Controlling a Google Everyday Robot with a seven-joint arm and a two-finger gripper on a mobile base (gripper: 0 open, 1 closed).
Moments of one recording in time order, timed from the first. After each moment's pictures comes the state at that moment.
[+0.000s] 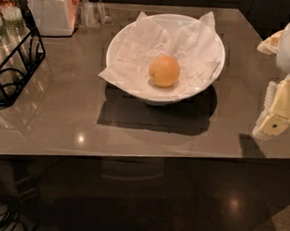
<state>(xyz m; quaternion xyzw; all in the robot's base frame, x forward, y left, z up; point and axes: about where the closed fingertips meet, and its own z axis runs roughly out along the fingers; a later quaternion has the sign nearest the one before) 0.444 -0.211 0.979 -0.61 0.78 -0.03 0.17</state>
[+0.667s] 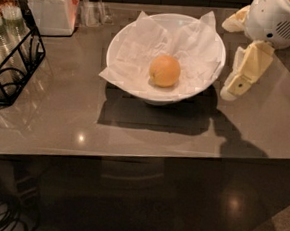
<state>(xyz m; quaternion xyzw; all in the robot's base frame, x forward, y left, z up) 0.513 -0.165 0.990 -0.63 0.73 0.06 0.25</state>
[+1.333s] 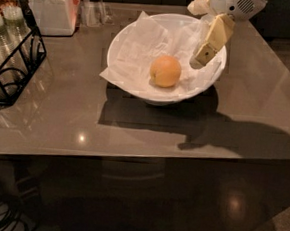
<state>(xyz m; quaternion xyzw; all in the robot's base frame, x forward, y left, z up) 0.583 -0.101 1.002 -0.66 0.68 0.15 0.28</state>
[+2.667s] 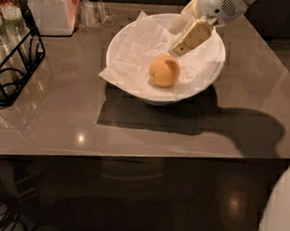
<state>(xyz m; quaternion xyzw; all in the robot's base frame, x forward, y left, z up) 0.611 -0.080 0.987 -0.66 0.67 0.18 0.29</state>
